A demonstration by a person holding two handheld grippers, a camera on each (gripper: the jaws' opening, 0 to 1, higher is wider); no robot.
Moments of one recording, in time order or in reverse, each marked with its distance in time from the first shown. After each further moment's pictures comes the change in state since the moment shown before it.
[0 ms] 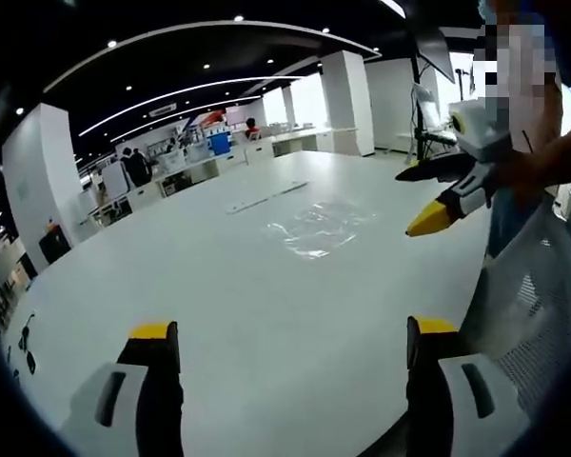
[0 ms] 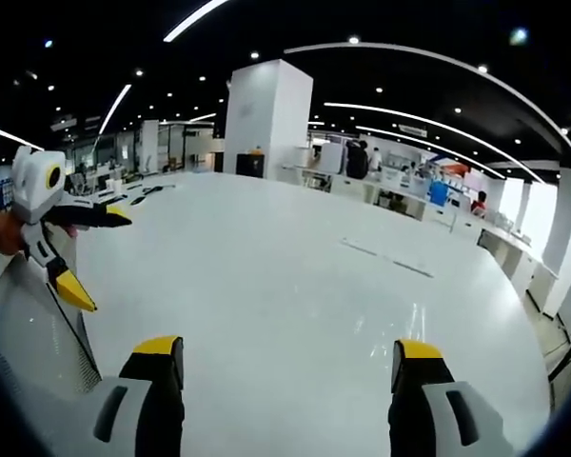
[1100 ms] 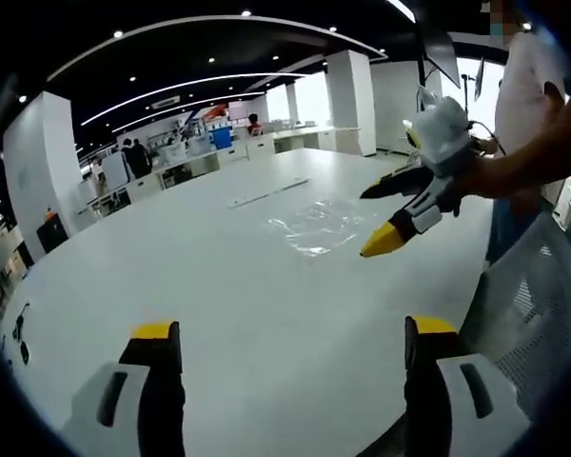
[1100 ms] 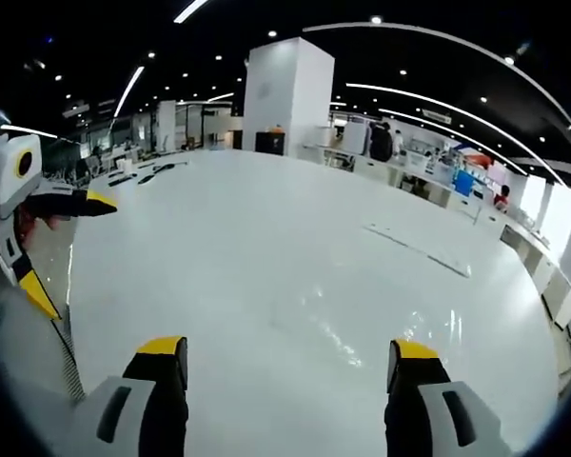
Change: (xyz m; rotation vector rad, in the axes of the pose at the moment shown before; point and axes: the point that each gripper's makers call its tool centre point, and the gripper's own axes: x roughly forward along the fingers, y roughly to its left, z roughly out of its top) left arm 0.002 0.004 -0.005 -0.042 0.014 -0.009; right arm 0.076 0.006 -0.005 -0.027 0.103 0.089
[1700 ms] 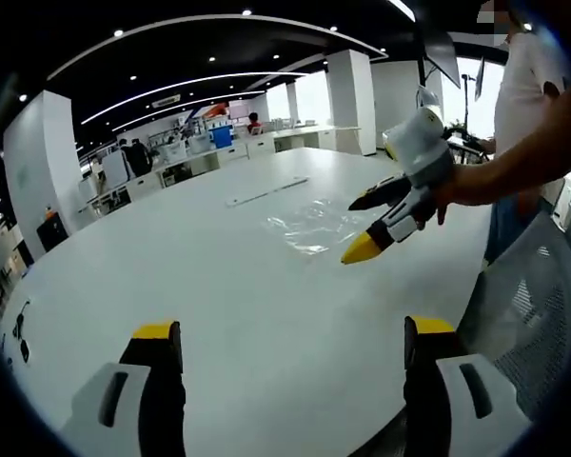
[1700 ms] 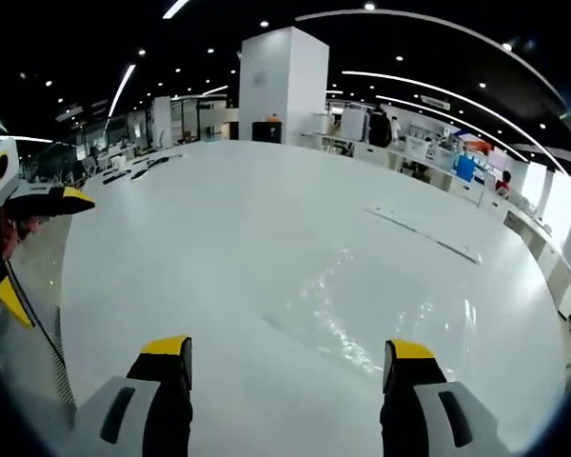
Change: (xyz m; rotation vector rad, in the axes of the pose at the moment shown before) left arm -0.003 -0.004 -0.002 -0.005 0.004 -0.002; right arm 0.022 0.000 -0.009 0.024 0.052 0.009
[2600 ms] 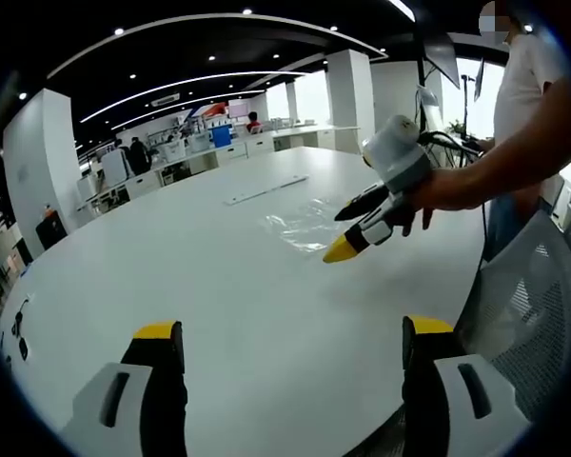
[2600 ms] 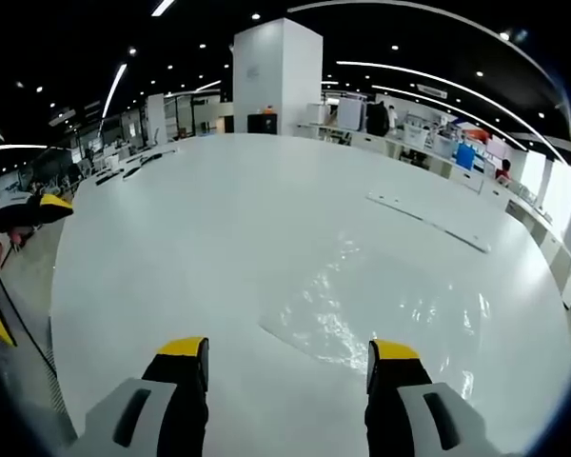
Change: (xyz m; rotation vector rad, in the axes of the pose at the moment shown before) left arm -0.001 0.001 -0.003 -0.004 0.000 -0.004; right arm 0.028 -0.003 -0.002 0.041 0.039 0.002
